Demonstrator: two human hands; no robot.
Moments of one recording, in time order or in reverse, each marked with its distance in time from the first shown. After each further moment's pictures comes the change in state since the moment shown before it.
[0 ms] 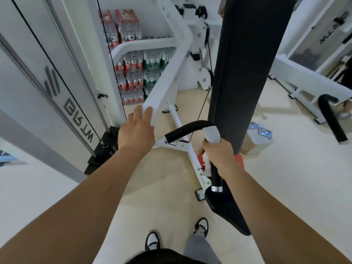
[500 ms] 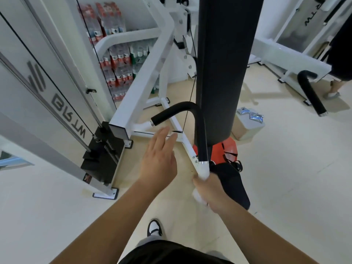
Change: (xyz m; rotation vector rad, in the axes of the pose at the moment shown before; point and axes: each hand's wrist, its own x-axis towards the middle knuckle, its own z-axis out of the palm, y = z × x) left_hand -0.140 0.075 0.030 -0.395 0.146 0.346; right_hand -0.085 0.135 -0.003 -0.022 -0.167 0.242
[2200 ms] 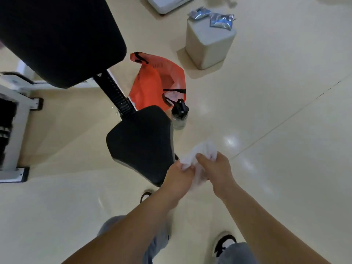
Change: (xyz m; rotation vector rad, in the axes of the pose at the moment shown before) left_hand -0.095 0.270 0.669 -0.665 -0.752 -1.079; right_hand 0.395 0.438 -0.311 0.368 0.079 0.126
